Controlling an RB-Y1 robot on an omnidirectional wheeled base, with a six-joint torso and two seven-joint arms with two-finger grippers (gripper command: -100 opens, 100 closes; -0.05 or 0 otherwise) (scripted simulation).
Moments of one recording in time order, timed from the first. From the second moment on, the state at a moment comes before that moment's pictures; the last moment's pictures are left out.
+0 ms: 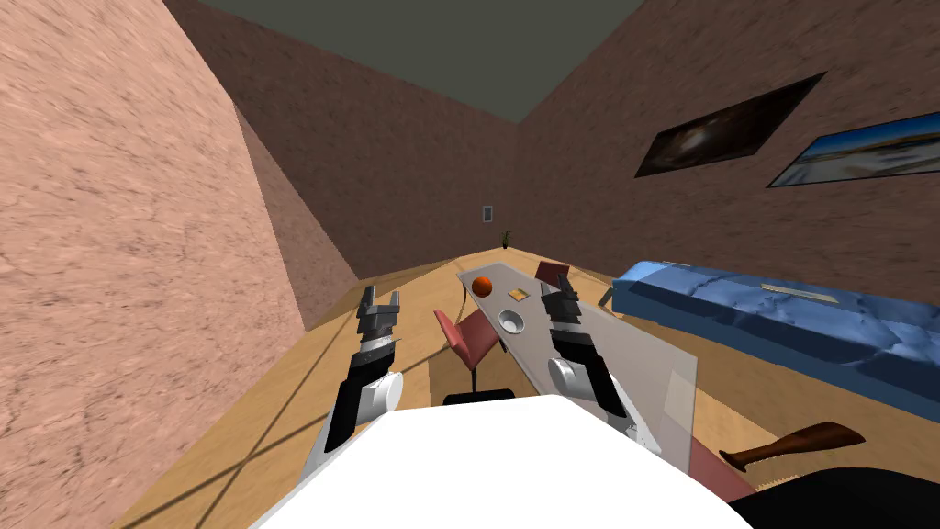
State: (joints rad) left arm 0.46 0.01 0.03 -2.29 0.09 -0.39 0.11; right arm 0.46 -0.01 -0.07 -2.23 -0.10 -0.38 -0.06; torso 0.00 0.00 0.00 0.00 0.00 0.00
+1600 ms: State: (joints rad) left arm 0.46 0.01 0.03 -2.29 0.09 -0.39 0.11; right arm 0.42 -0.32 -0.06 -1.85 0.29 -0.39 0.00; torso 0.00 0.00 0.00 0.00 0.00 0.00
